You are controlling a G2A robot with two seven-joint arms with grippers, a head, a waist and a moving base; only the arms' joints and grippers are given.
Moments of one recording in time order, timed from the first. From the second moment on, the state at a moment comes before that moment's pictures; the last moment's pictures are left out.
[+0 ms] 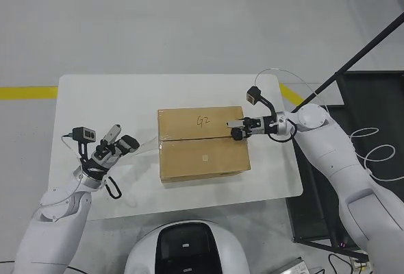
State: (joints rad) left arm 1.41 -1.10 -1.37 -1.55 -0.55 -0.44 -0.66; right arm -0.67 -1.02 0.88 -0.85 0.54 -0.44 1.34
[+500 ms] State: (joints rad) left arm 1.50 -1.13 -1.30 -1.59 -0.58 -0.45 -0.41; right arm -0.67 -1.02 0.88 -0.85 0.54 -0.44 1.34
